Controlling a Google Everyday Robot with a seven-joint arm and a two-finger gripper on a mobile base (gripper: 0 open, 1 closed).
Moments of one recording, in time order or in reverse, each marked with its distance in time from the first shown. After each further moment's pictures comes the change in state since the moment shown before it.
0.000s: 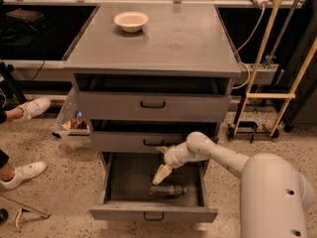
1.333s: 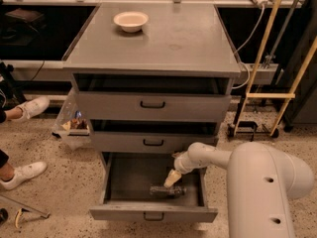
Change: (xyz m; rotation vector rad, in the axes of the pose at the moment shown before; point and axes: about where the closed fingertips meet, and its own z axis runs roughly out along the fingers) arm 0.096 -0.020 -0.010 0.196 0.277 0.112
